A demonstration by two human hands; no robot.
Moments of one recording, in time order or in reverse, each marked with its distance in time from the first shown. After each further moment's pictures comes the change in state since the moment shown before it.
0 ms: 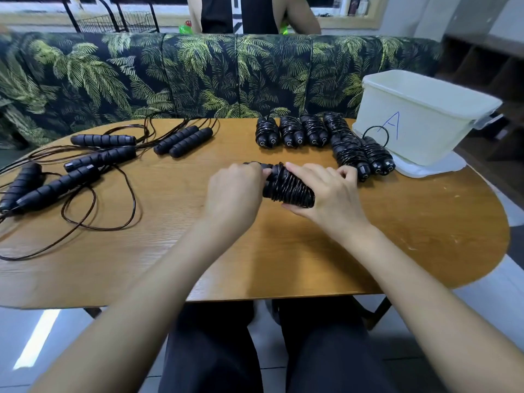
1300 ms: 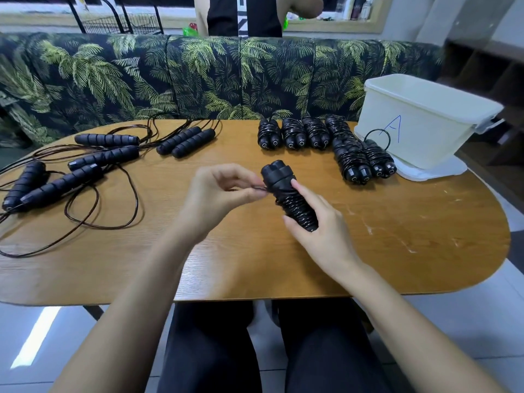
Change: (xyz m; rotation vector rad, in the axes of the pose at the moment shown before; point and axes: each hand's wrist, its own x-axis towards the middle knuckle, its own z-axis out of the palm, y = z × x) left_hand -0.026 -0.036 -0.012 -1.383 -0.069 -0.060; right_hand -0.039 -0.041 -0.007 0.651 -0.109 0.397
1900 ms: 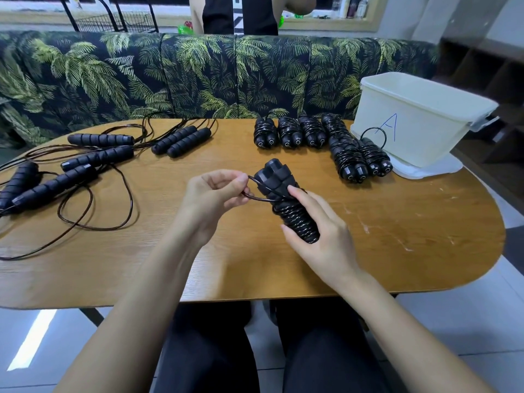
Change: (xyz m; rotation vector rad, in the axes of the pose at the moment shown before) left_hand 0.004 -0.011 0.007 -0.338 0.195 -0.334; right_hand -0.014 0.003 -0.004 -0.084 0.081 -0.201
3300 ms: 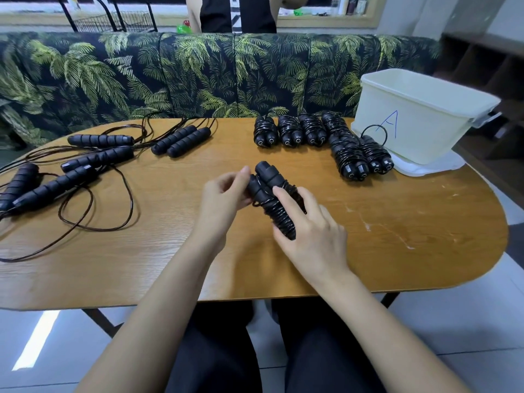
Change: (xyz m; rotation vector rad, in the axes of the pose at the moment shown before) left_hand 0.005 -0.022 0.016 0.195 0.088 0.112; right_hand 0.007 -0.016 0.022 -0.571 0.062 -0.002
